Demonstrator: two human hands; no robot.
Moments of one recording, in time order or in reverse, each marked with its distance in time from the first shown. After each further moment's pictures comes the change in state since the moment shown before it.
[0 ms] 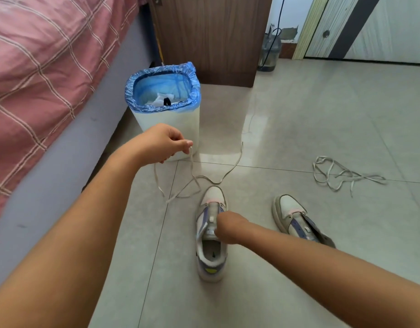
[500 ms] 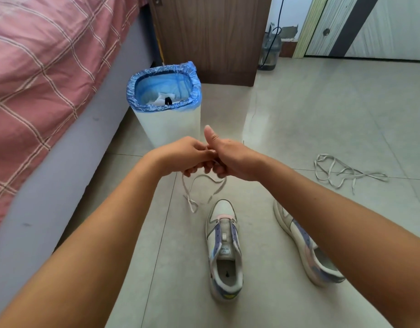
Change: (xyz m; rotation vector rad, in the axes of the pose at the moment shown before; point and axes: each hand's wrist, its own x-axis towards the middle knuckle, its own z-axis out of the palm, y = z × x) left_hand 0.002 0.019 0.036 -0.168 -0.239 0.027; right_hand -0.054 -0.002 -0.126 1.074 0.249 -0.418
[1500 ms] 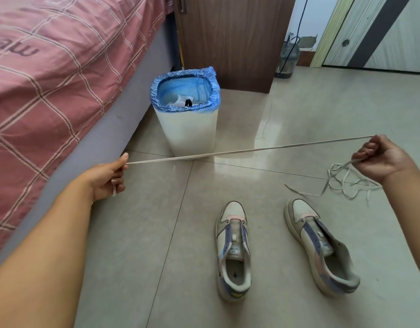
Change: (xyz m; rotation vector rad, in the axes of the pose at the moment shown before) left_hand -0.060 -0.167 -0.074 -0.827 0.512 -0.412; right_hand -0.072 0.113 -0.215 1.098 0.797 -0.074
